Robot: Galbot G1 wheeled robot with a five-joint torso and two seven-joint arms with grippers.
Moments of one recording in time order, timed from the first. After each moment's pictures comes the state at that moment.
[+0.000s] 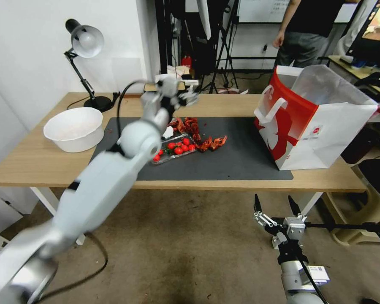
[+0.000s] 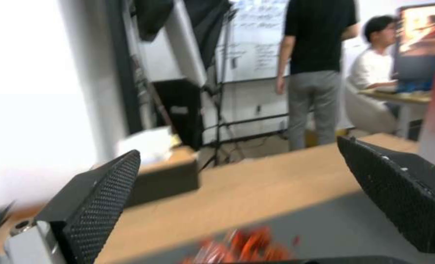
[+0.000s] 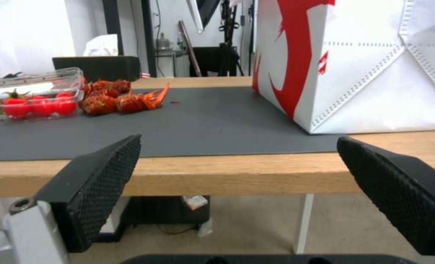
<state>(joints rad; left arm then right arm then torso) 0.57 -1.07 0.05 -1.79 -0.66 0.26 -0.30 -1.74 1.30 0.46 2.06 0.17 0.30 0.20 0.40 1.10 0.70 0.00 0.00</state>
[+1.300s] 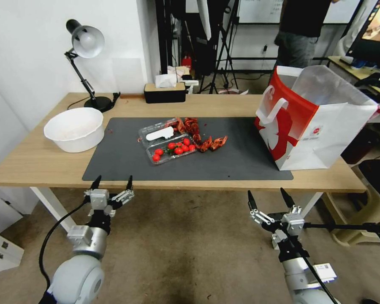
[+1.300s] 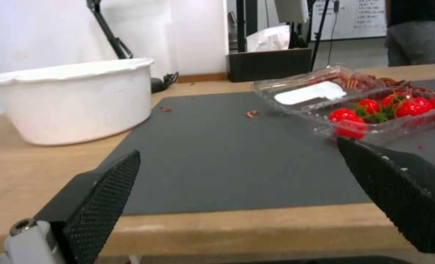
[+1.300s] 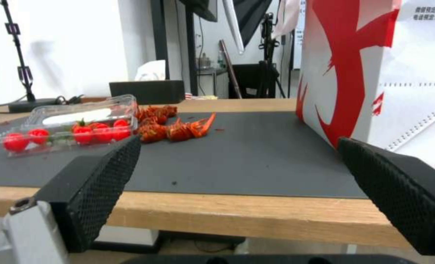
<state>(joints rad) 1.61 -1.15 -0.49 -2.06 -0.34 -0.12 -0.22 -1.74 1.24 0.47 2.10 0.26 0.33 0.06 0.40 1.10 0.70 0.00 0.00</state>
